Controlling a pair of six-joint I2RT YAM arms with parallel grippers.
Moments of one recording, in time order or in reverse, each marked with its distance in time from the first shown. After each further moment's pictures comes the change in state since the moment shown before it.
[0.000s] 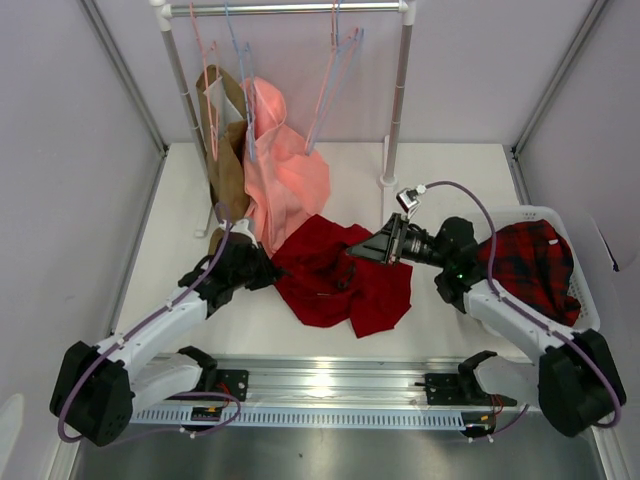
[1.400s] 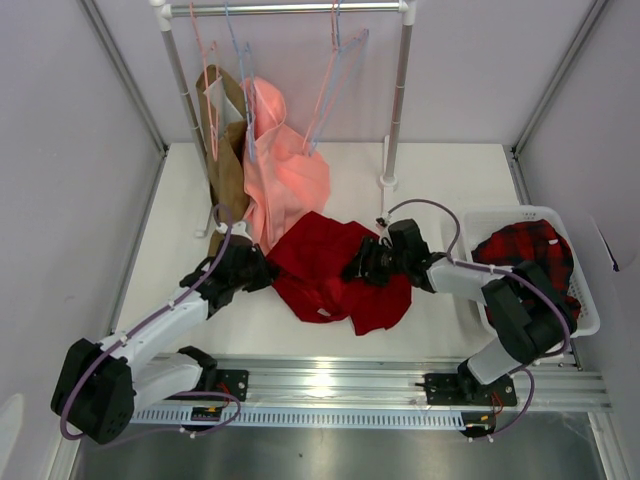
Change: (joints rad) left arm 0.010 0.027 -0.021 0.001 -0.070 -0.001; right arm 0.068 0.459 0.076 -0.370 0.343 -0.368
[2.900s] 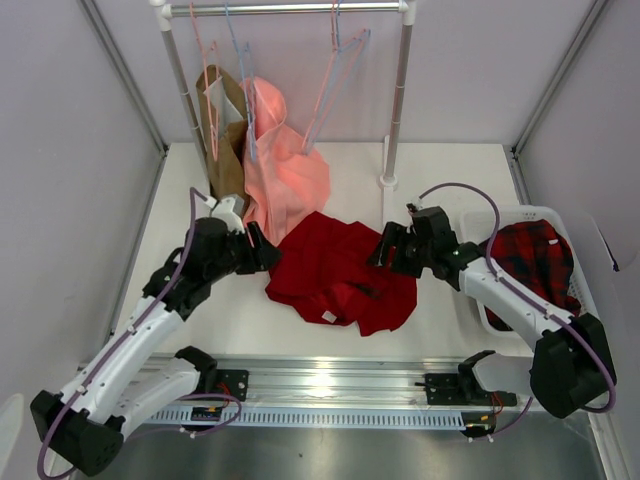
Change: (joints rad) left arm -0.001 -0.199 0.224 -0.221 0.105 0.143; right arm -0.062 -0.317 0.117 -0.520 0.263 -0.113
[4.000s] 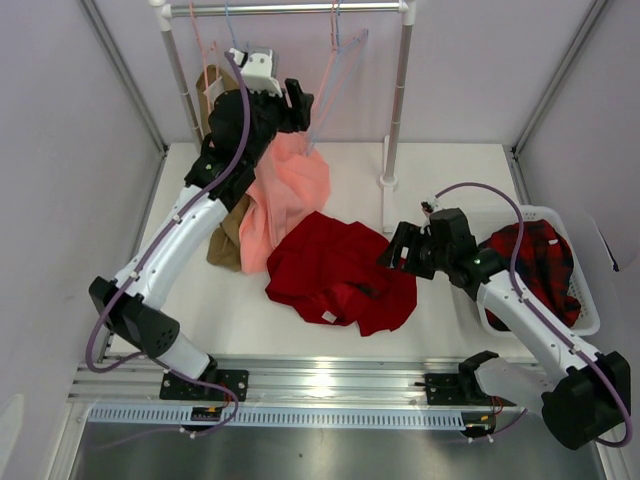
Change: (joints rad) left arm -0.058 0.683 0.932 0.376 -0.215 0.417; right arm -0.039 -0.169 0.023 -0.135 -0.012 -0.042
